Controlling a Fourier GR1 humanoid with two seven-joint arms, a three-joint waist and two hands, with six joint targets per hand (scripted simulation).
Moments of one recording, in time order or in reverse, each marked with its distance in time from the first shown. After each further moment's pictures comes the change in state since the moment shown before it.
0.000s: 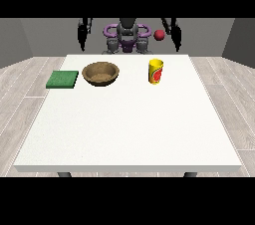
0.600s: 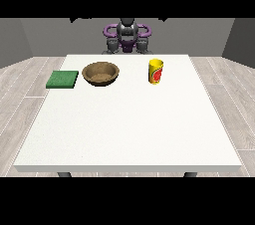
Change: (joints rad) left arm -0.039 -0.050 -0.152 -0.203 0.111 0.103 0.290; right arm 0.013 -0.030 -0.094 -0.104 -0.131 0.026 0.131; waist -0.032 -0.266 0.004
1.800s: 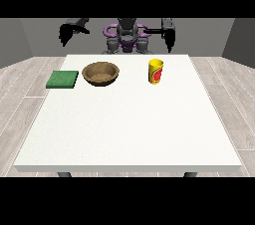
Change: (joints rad) left arm -0.256 0.055 0.156 0.221 -0.030 -0.005 -0.394; right arm -0.149 -0.041 -0.129 0.056 -0.061 0.102 -0.239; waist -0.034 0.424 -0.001
